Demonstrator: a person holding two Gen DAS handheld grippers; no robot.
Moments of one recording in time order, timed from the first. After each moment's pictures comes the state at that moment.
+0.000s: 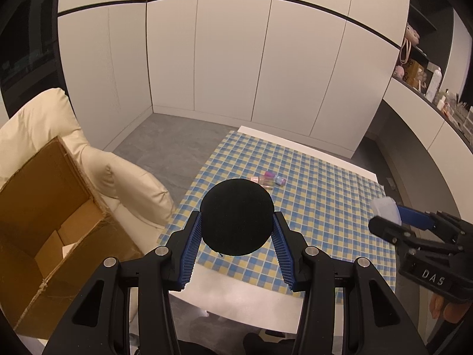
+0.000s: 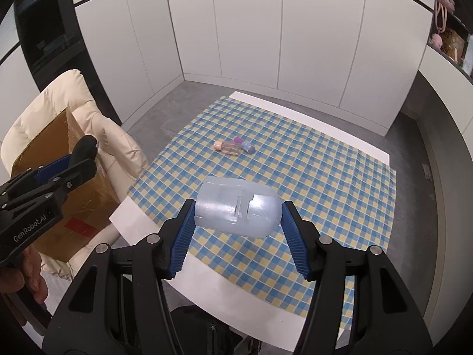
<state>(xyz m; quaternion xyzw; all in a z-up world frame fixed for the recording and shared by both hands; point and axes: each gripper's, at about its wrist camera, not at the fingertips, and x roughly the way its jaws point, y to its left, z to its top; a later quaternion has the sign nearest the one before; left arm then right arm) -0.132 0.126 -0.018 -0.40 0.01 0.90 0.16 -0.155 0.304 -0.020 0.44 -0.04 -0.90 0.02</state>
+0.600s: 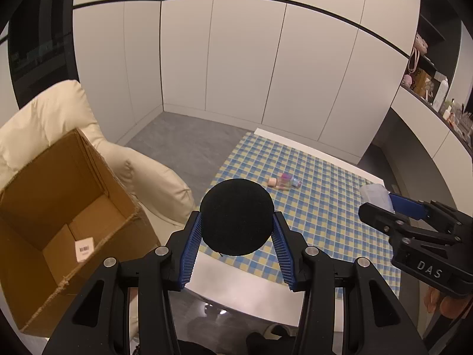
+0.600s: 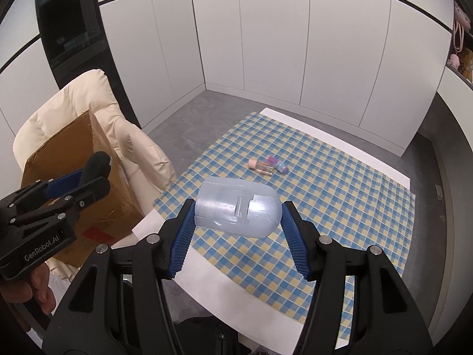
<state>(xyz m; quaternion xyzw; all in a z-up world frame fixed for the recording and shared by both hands) -0.128 0.085 -0.018 -0.39 0.00 0.91 0.14 -0.171 0.250 -0.009 0.42 -0.02 -0.91 0.05</state>
